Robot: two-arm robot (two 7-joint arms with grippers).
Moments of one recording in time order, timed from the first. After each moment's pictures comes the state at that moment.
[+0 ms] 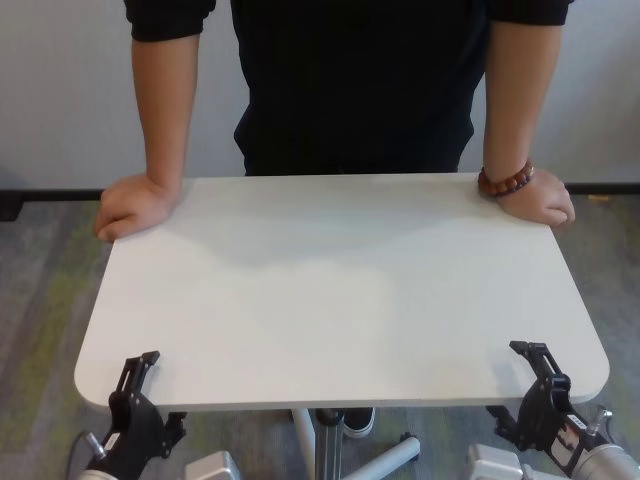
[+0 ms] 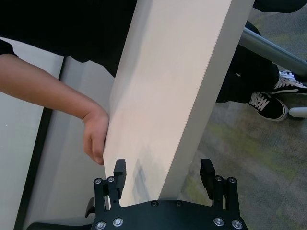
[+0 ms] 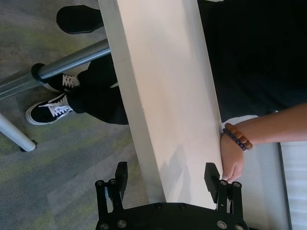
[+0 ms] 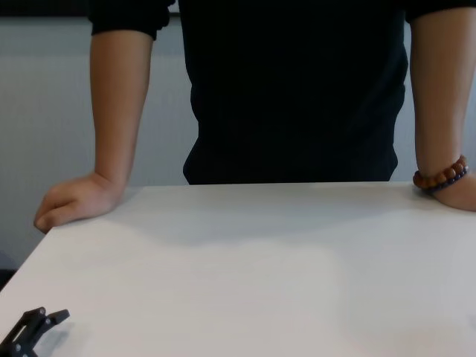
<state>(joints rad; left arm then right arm) 0.21 0.39 0.35 -1.57 0.85 0.03 0.16 -0.18 0.64 -0.43 -1.72 -0.72 0.18 0.00</state>
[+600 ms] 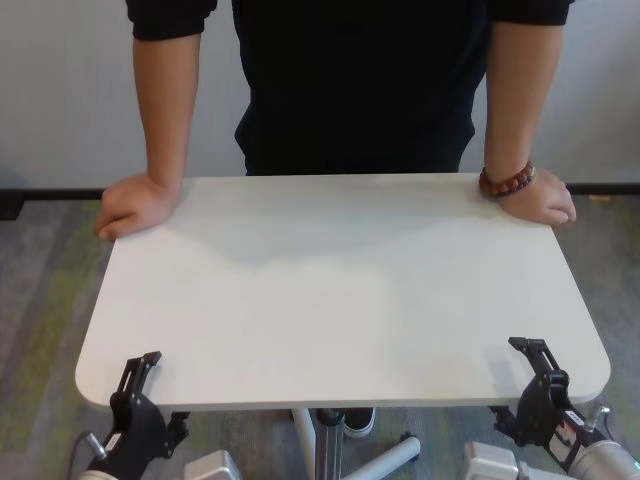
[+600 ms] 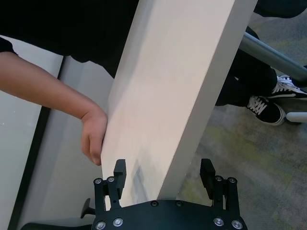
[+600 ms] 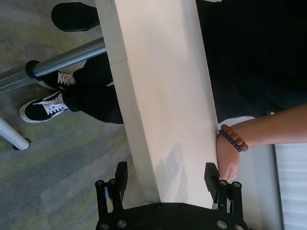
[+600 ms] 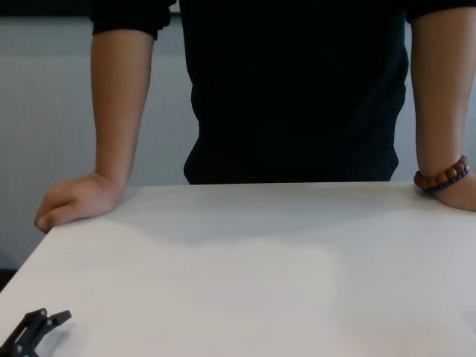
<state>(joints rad) 0.21 0.37 0.34 -1.56 0.84 0.00 0.15 -0.18 0.62 -0.41 -1.71 -0.76 0.17 0.01</state>
